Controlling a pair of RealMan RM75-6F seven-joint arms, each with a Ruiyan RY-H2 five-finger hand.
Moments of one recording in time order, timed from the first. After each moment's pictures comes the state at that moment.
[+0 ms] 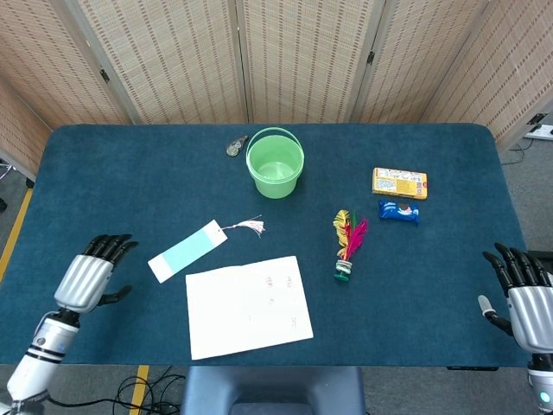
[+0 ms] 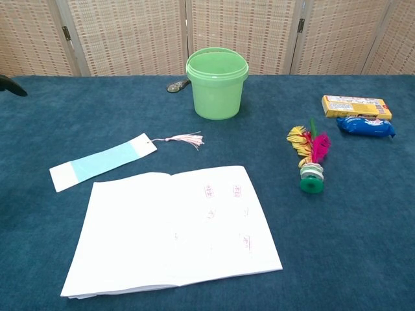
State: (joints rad) left arm -0.36 -1.21 -0.10 -1.57 1.54 1.21 0.14; right arm 0.02 -1.10 0.06 -1.60 -1.56 1.58 -0.10
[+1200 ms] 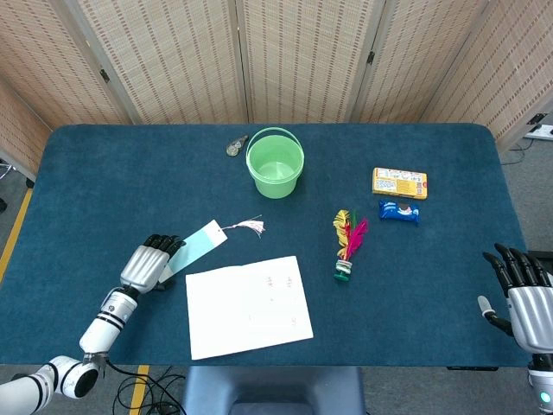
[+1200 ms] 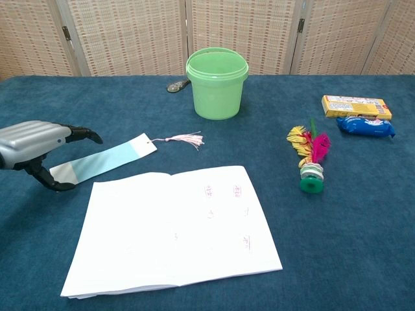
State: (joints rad) left arm -0.57 -1.54 -0.10 -1.23 1.36 0.97 0.22; right arm 0.02 -1.09 0.06 -1.61 -1.56 1.58 -0.11
